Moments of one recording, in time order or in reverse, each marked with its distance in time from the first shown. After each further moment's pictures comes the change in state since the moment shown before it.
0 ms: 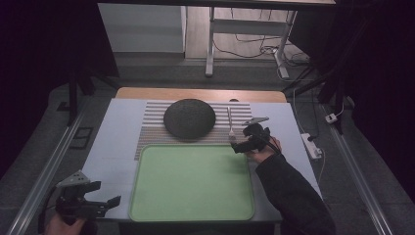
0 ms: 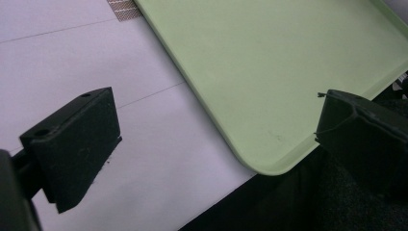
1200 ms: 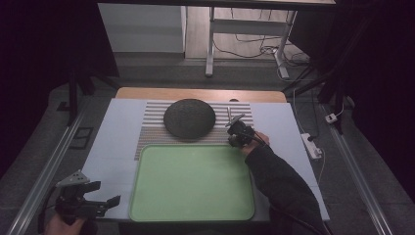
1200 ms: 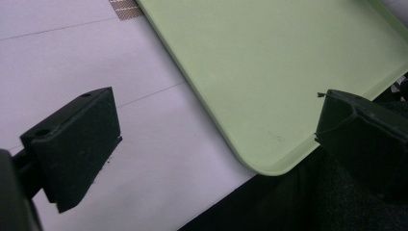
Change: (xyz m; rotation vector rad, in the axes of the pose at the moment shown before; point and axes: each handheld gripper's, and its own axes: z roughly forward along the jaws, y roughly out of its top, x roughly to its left) left arm 0.001 0.000 0.000 -0.002 -0.004 -0.013; right arm 0.014 0.020 0.048 0.155 -0.044 -0.265
